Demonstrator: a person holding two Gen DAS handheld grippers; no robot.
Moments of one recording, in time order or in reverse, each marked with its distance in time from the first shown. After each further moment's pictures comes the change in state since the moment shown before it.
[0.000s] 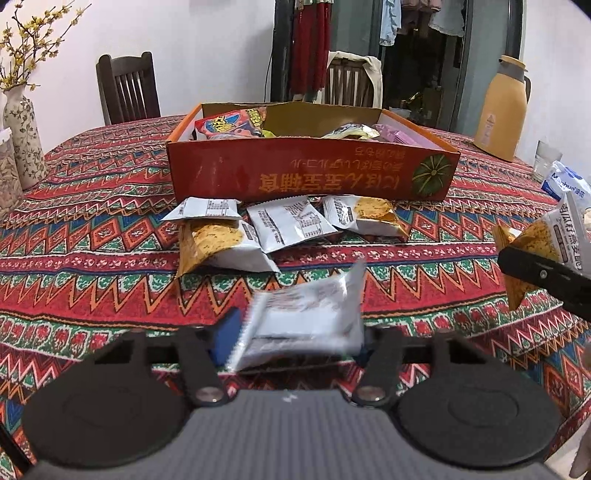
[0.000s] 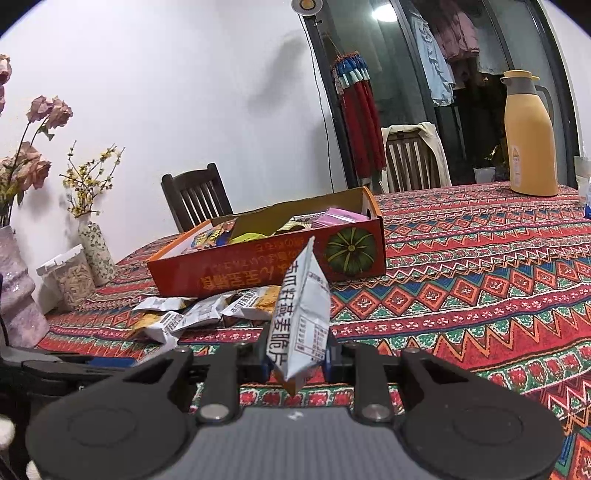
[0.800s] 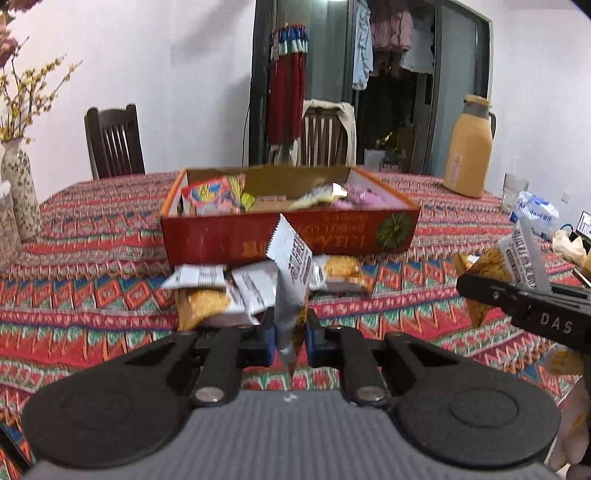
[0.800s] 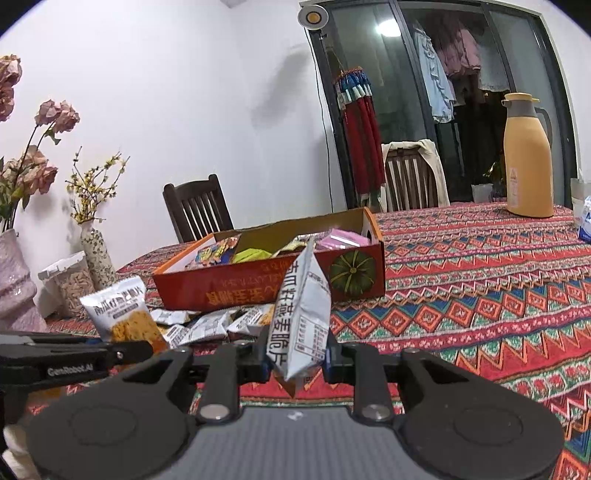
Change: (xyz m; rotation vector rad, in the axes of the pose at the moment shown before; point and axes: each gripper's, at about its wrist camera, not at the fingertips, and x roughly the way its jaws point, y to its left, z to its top) left arm -0.043 -0.005 0.016 0.045 -0.175 -0.064; right arm -0.014 0.007 0.015 -0.031 -0.048 -0.015
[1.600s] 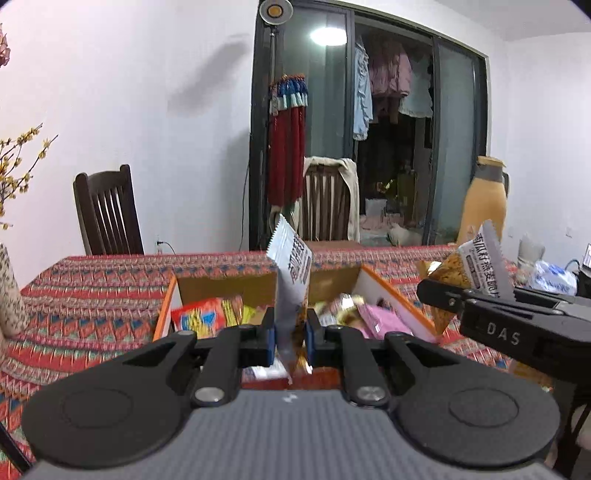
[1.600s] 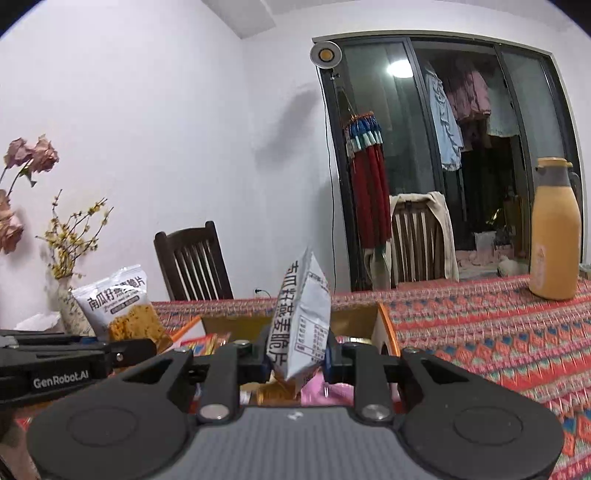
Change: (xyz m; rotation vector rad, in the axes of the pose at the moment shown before) left arm 0.054 0.003 0.116 0.014 -0.163 0.011; right arm 0.093 0.011 0.117 -0.060 -0.137 -0.007
